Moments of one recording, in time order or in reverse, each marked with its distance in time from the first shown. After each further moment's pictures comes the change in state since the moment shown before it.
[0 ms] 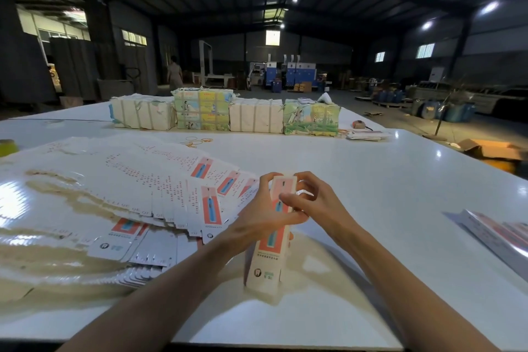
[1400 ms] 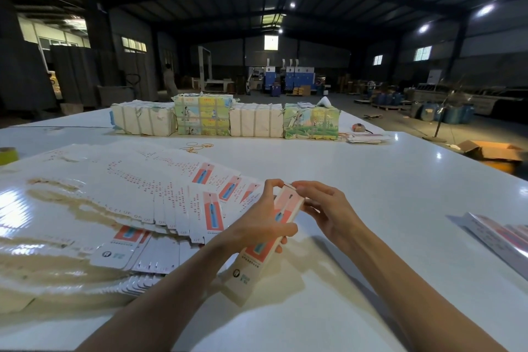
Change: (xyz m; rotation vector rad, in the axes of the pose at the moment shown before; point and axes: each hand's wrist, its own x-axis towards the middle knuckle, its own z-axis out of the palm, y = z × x) left_hand -0.003 0.011 -0.016 0.286 -0.131 -0.076; right_hand 0.006 0.000 -0.003 0.450 0.122 0.186
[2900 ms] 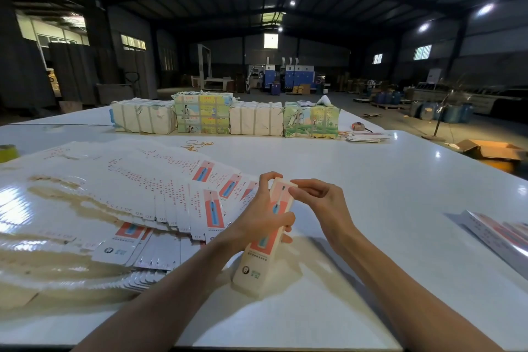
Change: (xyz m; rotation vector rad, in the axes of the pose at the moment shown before) left_hand 0.010 -0.012 0.009 -0.333 0.034 0.040; right_hand -0.008 0.005 0.009 -0.248 0.084 -0.209
